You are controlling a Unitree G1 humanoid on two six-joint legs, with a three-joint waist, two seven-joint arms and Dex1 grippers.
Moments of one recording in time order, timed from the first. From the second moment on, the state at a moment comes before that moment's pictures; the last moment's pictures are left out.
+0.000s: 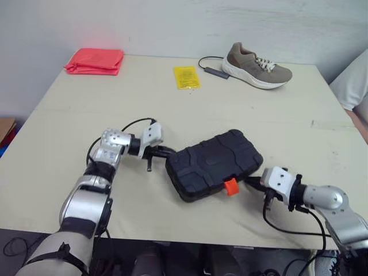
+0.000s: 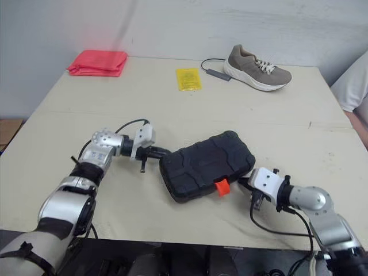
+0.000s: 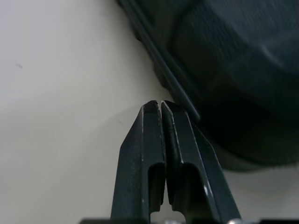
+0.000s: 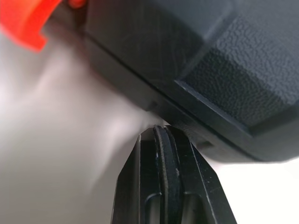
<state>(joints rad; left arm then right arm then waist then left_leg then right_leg) -0.87 0.42 -0.12 0.91 -0.02 -0.16 -1.33 -0.09 -0.82 0.04 -0.04 0.10 0.01 0.85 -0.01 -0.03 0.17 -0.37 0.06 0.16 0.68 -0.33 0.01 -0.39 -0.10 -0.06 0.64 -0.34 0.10</state>
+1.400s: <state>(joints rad) -0.87 0.14 -0.31 0.52 -0.06 -0.02 -1.10 0.11 -0.72 -0.10 -0.67 0.33 0.40 0.61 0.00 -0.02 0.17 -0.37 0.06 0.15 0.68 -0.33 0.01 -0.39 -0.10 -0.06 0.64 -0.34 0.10</state>
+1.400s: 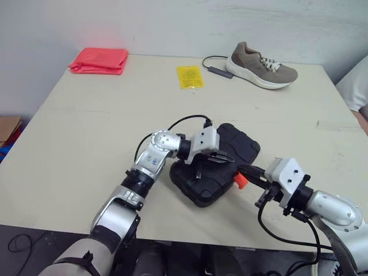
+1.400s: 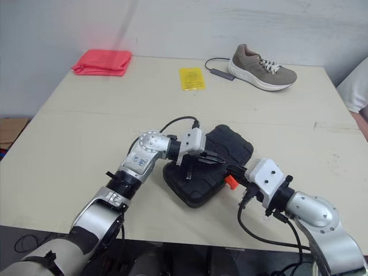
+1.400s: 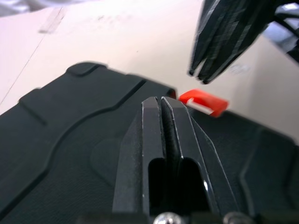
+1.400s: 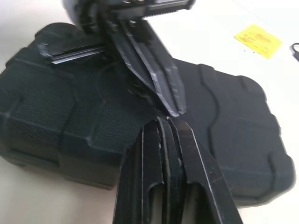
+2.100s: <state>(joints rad) -0.85 0.16 -0.33 0.48 -0.04 0.04 -1.05 0.22 -0.74 -0.11 -0.61 0.26 0.40 0.67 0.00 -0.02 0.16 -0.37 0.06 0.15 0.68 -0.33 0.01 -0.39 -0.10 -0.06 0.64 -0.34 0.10</state>
